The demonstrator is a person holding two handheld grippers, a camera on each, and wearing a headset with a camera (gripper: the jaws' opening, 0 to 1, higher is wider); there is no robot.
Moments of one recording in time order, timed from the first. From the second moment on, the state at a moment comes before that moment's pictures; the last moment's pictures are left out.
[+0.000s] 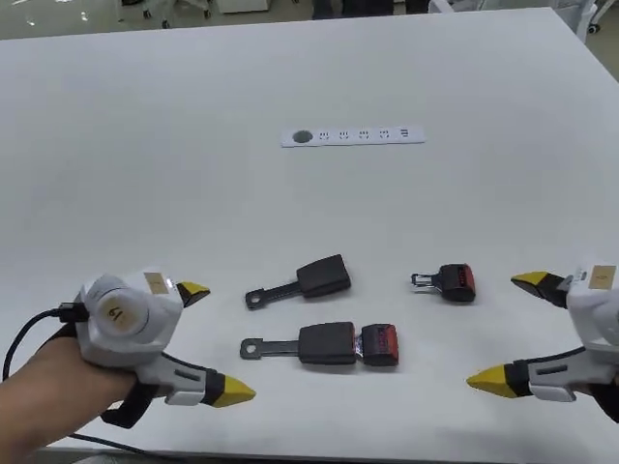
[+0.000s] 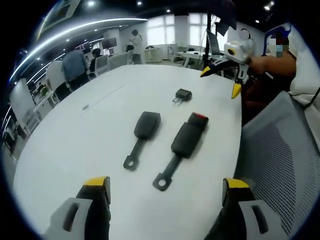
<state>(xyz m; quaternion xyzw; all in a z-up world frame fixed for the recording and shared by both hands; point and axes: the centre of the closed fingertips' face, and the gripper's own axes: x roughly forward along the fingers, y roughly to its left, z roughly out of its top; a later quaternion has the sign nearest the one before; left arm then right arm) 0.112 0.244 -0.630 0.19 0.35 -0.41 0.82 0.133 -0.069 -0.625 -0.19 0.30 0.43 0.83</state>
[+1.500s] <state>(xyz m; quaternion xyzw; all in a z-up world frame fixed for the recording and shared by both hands) 0.095 0.268 -0.620 0.13 0.34 -0.34 0.87 0.118 -0.060 -0.622 -0.16 0.30 0.39 0.85</state>
